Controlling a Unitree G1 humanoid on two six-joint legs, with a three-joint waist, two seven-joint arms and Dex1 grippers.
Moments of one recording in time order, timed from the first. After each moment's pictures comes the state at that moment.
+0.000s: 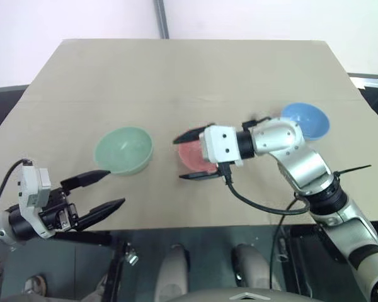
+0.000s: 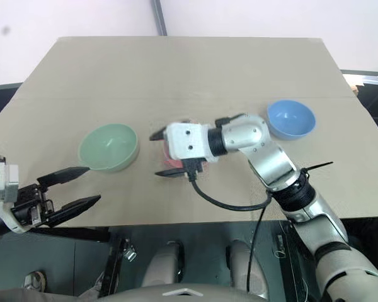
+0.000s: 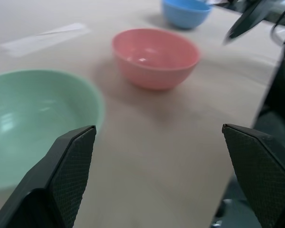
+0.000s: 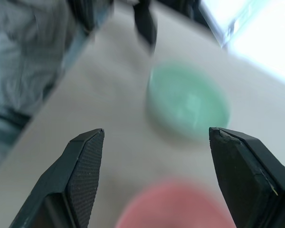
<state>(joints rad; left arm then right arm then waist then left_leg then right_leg) 0.36 0.79 0.66 -0.35 -0.73 0.34 -1.15 -0.81 -0.35 0.41 -0.23 0.11 0.30 1.13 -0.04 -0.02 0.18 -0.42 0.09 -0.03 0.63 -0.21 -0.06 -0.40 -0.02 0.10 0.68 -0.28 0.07</state>
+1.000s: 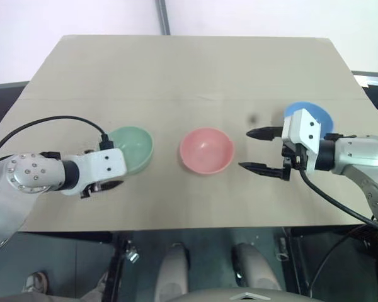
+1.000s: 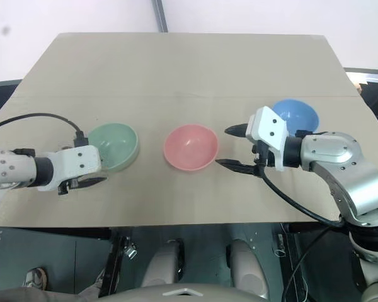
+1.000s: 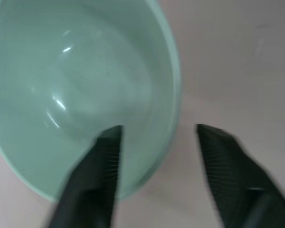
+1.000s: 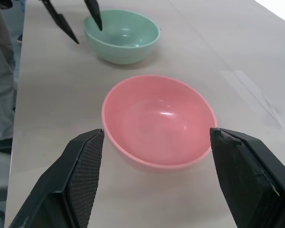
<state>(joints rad) 0.02 1.37 0.09 -0.44 -0.14 0.50 -0.91 -0.46 -0.75 0.03 -0.60 0.47 0.74 0.92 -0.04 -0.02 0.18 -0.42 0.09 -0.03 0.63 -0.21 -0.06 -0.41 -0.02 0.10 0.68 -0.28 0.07</state>
